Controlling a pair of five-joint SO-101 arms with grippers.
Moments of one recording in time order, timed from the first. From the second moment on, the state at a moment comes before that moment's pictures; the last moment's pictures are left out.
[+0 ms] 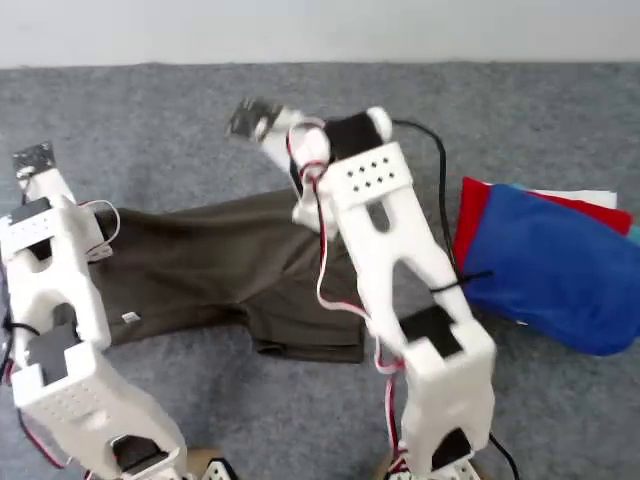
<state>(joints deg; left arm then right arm) -31.0 17.4 9.2 61.8 4.4 -28.7 18.1 -30.9 100.7 41.5</state>
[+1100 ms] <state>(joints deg) -37.4 17.5 7.2 61.9 4.4 -45.8 6.9 28.8 66.7 50.0</state>
